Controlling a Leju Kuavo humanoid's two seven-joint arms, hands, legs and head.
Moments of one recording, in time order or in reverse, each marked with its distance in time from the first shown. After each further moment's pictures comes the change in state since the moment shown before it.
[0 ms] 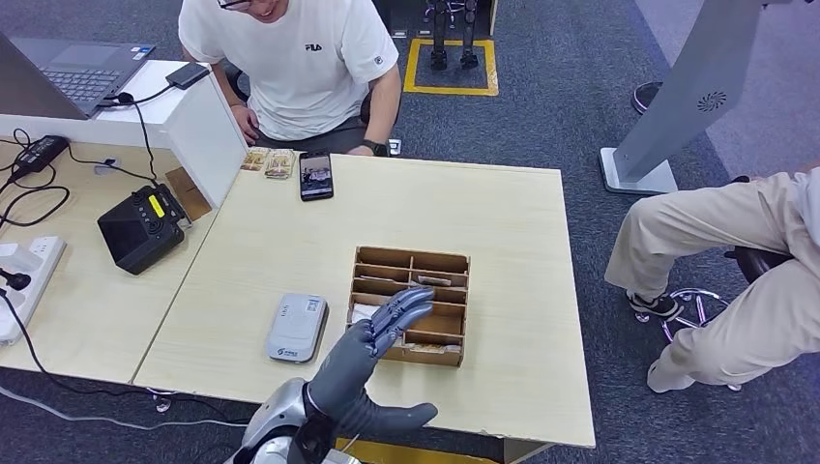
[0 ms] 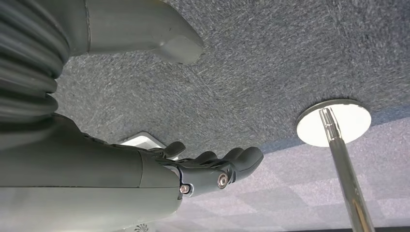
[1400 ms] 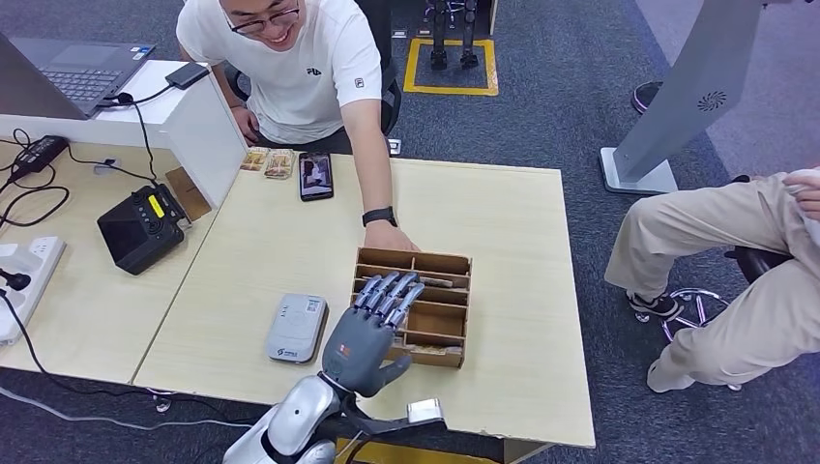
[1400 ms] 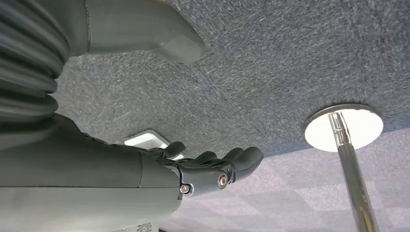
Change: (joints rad) left arm -0.097 -0.022 -0.055 0.304 -0.665 0.293 0.566; right arm 0.001 0.000 0.000 0.002 0.052 0.000 0.060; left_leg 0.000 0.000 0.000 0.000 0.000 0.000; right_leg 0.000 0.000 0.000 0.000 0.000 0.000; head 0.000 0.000
